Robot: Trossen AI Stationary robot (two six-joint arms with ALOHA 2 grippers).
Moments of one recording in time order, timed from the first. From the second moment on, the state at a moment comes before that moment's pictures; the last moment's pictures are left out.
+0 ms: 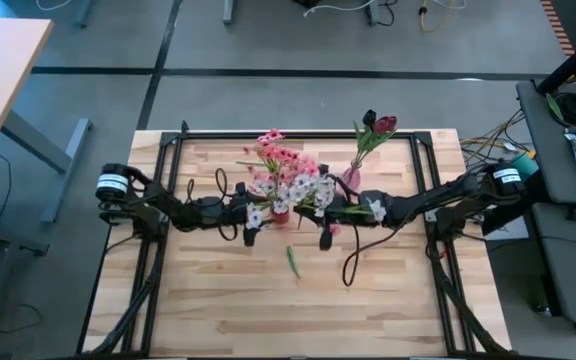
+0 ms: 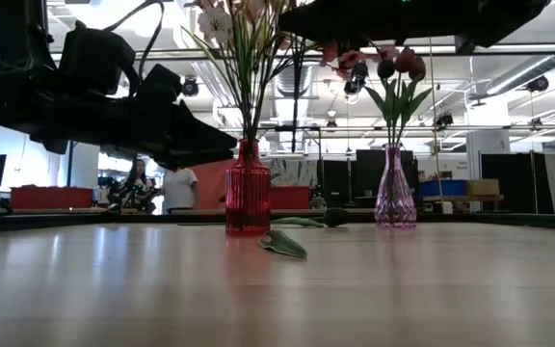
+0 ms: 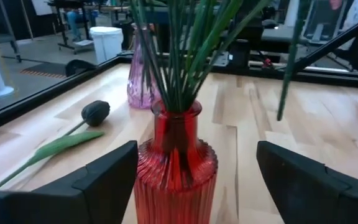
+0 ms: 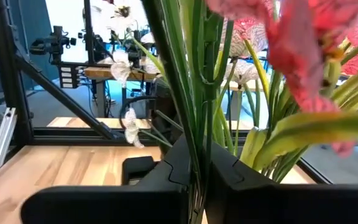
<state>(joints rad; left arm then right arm) 0.02 1.68 0.27 1.29 -0.20 -0.08 0.09 1.51 0.73 0.81 0.18 -0.08</state>
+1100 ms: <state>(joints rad) 0.01 1.77 0.29 1.32 -0.25 -0.05 0.09 1.54 0.73 0.81 0.21 -0.15</state>
